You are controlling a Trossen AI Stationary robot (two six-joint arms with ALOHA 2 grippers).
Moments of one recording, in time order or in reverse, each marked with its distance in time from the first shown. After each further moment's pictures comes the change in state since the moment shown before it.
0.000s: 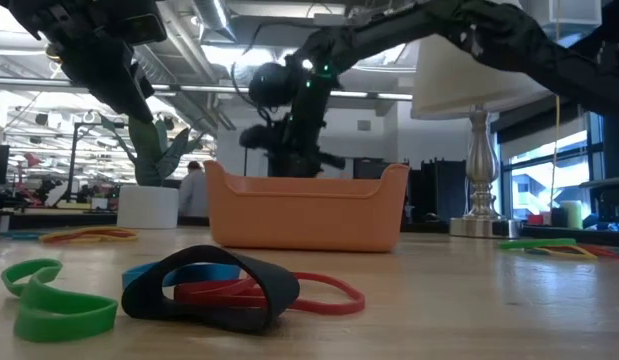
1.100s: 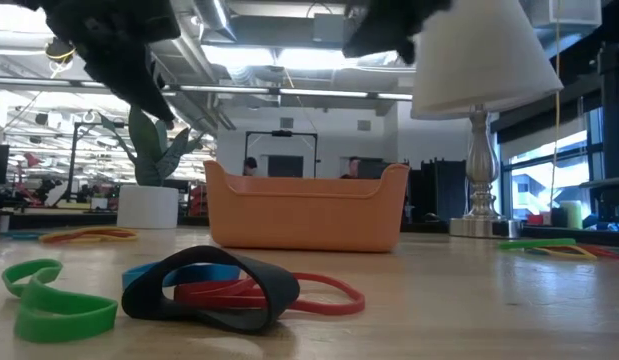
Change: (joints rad) left arm 0.037 0.044 0.037 0.007 -0.093 0.038; right arm 0.322 -1.005 -1.036 0.651 0.142 -0.334
